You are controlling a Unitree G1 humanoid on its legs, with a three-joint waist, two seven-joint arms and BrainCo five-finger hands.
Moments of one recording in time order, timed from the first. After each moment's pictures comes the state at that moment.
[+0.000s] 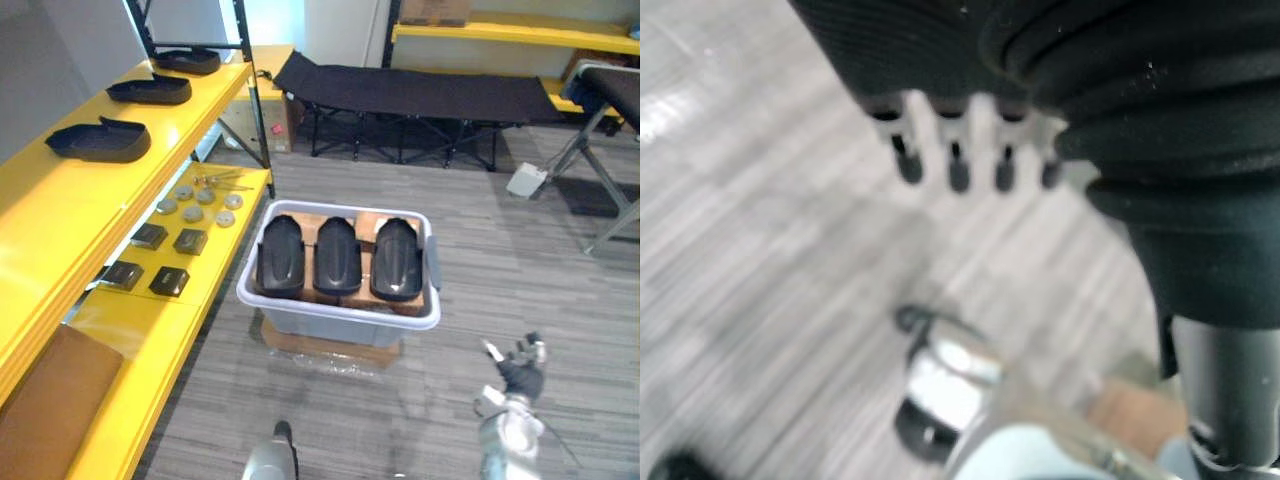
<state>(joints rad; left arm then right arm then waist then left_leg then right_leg) 0.34 0.05 0.21 0.90 -0.18 -0.11 0.11 0.15 -0.04 -0.16 0.32 0.35 -0.34 -0.33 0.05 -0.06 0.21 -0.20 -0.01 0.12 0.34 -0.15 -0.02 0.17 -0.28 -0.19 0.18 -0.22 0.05</state>
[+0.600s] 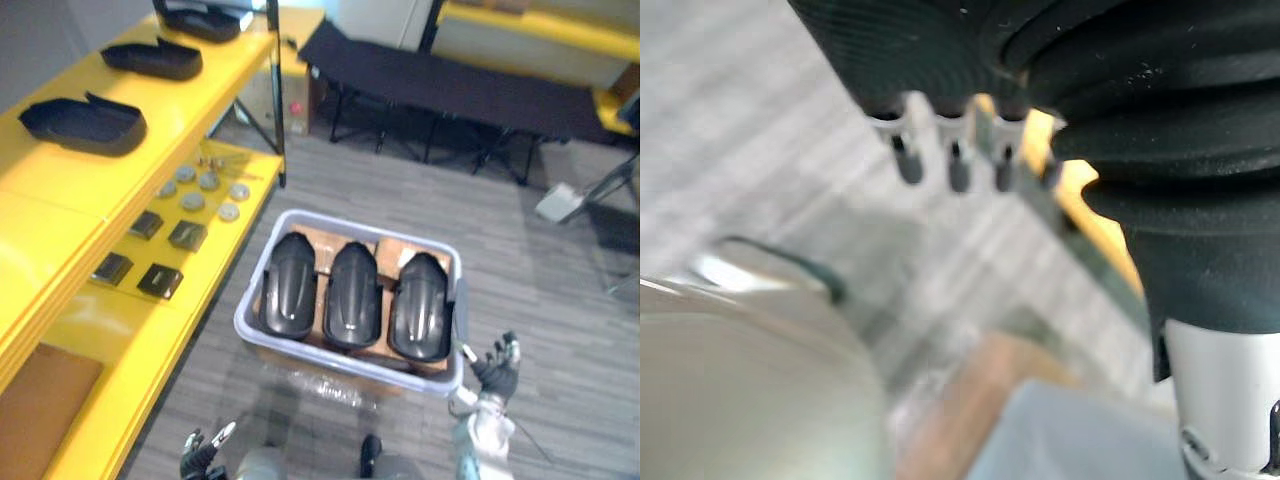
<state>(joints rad) 0.21 0.06 0.18 0.81 -0.30 -0.14 0.18 0.03 -0.08 -0.22 0.34 0.24 -0.37 -0.55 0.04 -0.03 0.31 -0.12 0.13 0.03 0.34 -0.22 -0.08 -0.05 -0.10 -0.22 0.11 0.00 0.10</state>
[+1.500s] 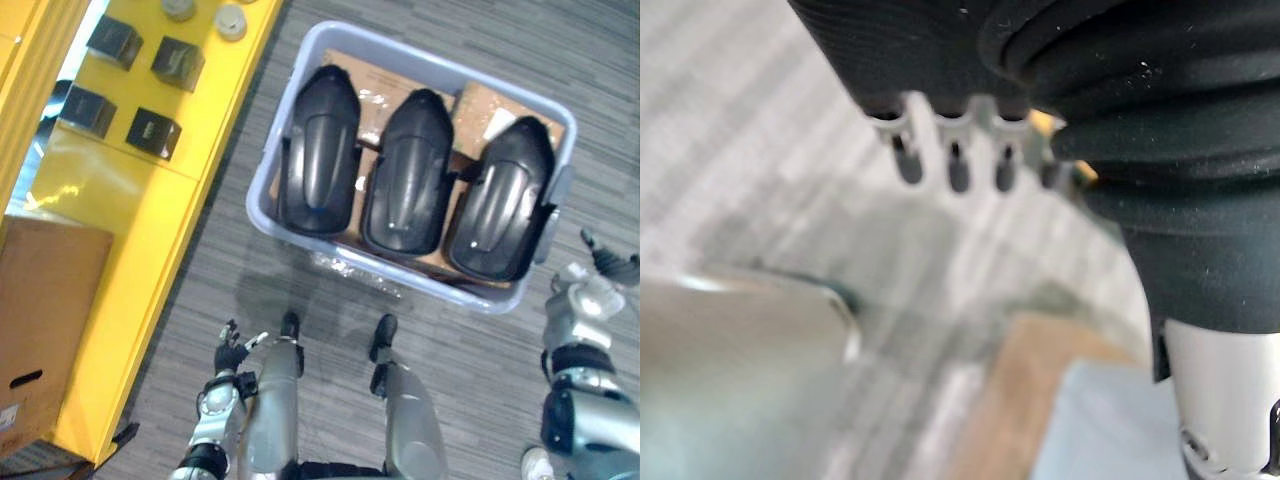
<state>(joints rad) -0.13 0.10 -0.05 0.84 -0.26 -0.28 0.24 -0.67 -0.61 -0.28 0.93 0.44 -0.17 -0.56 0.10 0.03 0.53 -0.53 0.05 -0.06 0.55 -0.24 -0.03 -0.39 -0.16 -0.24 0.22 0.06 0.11</state>
